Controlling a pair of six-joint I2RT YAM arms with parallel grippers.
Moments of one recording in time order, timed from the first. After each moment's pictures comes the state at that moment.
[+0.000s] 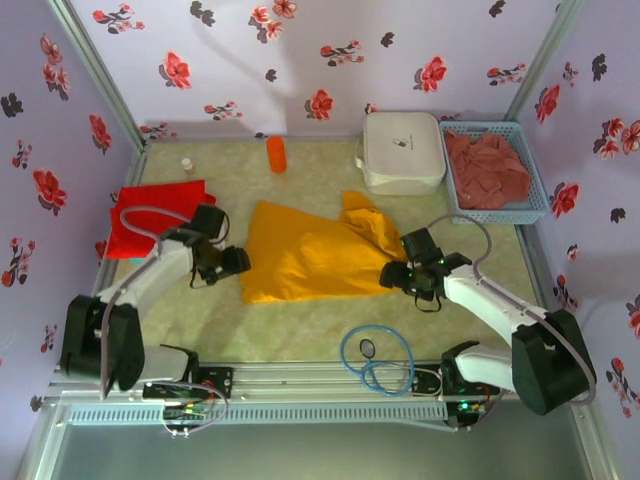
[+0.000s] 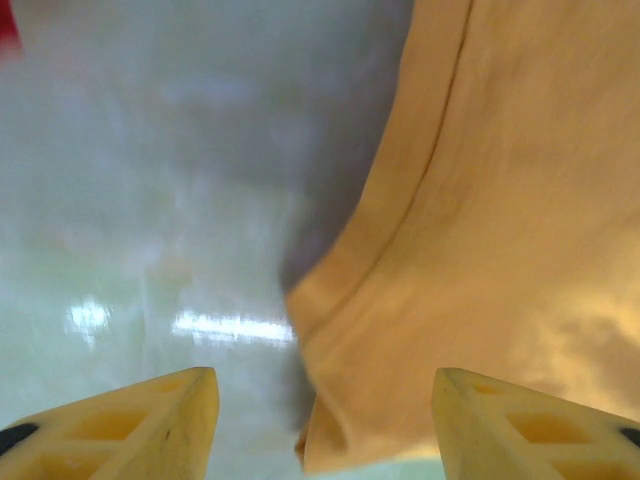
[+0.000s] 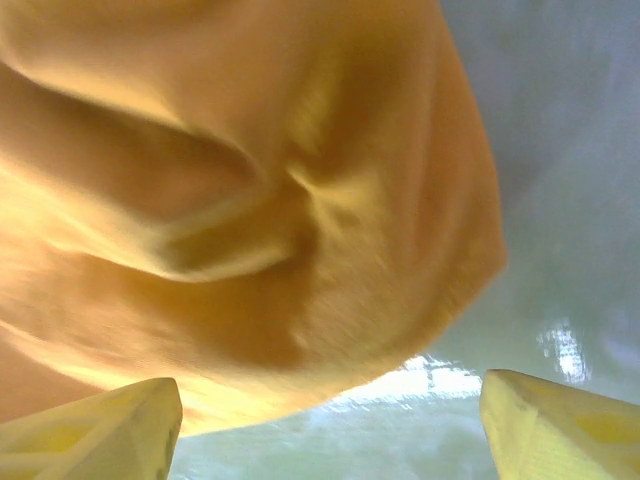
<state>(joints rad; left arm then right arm) -0.31 1.30 0.79 -0.77 0.15 -0.57 0.43 1.20 0.59 -0.59 -0.06 0.69</state>
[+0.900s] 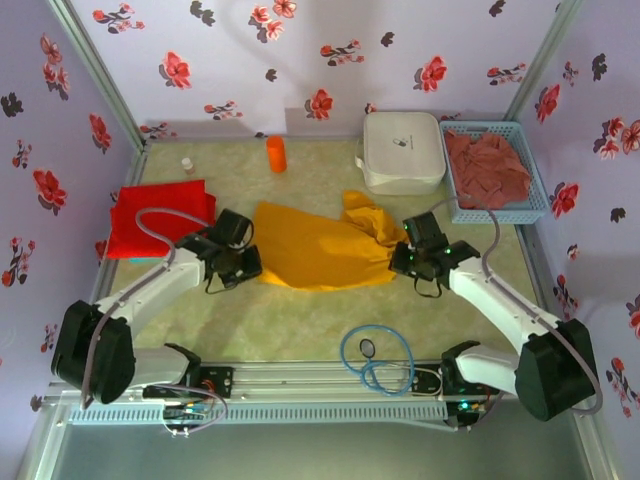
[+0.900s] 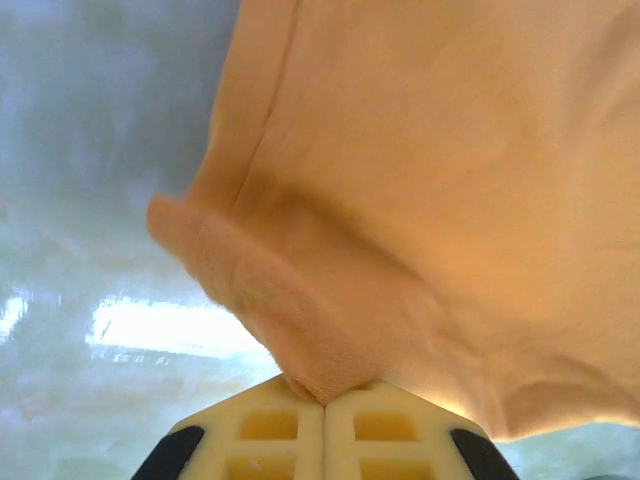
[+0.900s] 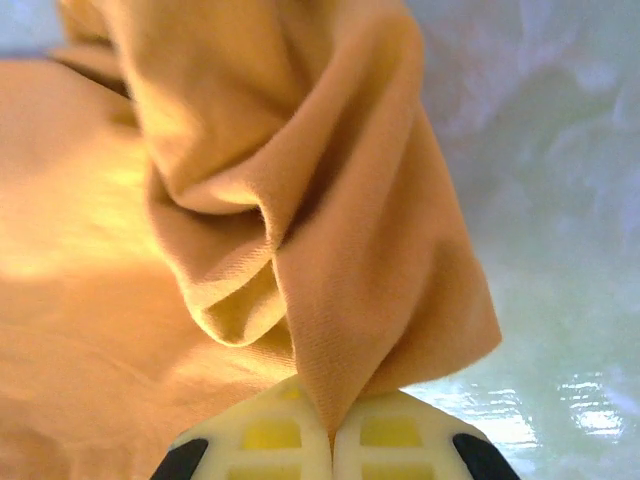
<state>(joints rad) -0.50 1.28 0.87 -0.72 0.11 -0.78 0.43 1.17 0.79 -0.65 -0.02 0.67</state>
